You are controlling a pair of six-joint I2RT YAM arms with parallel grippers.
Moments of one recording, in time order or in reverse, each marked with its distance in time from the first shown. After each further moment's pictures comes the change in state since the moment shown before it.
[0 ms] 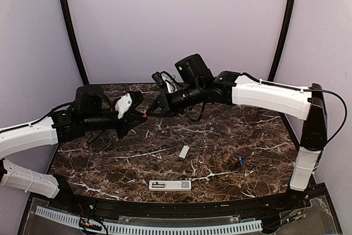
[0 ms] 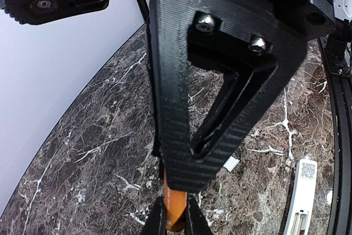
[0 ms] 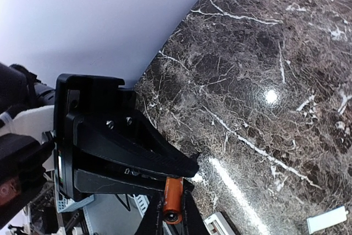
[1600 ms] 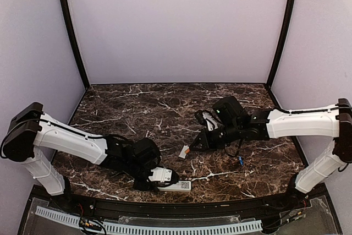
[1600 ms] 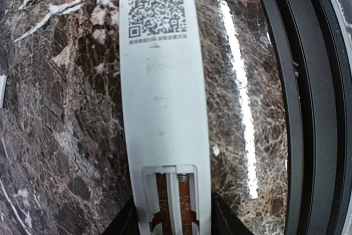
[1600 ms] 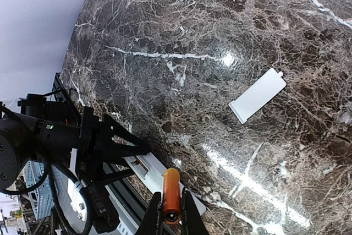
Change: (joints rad) left arm -0.392 0.494 0.012 -0.254 -0.104 0.155; right arm -0.056 -0.391 -0.762 0.161 0.147 0.091
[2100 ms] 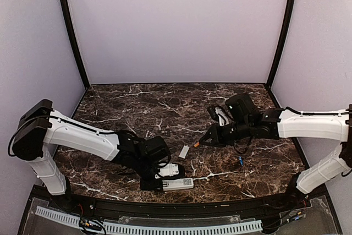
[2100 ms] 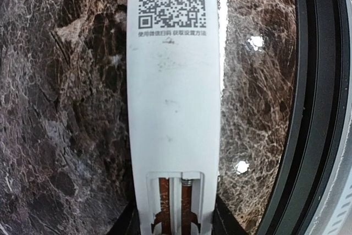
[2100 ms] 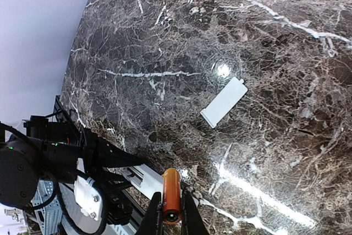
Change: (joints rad) left arm -0.010 0.108 0.158 -0.155 -0.004 -0.271; right arm -0.081 -0.102 -0.068 -0.005 0.015 0.026
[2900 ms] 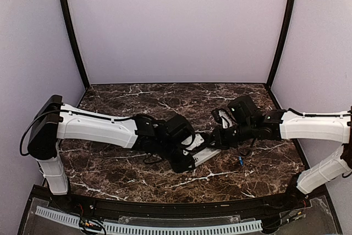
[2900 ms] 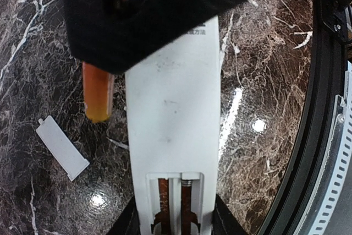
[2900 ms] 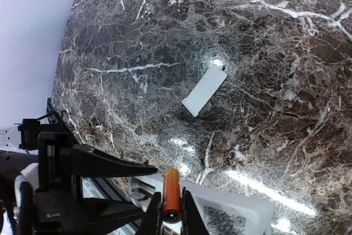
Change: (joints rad) left arm -0.010 0.124 0.332 0.060 -0.063 -0.334; right arm -0.018 -0.031 -0.033 -0.040 0.016 0.020
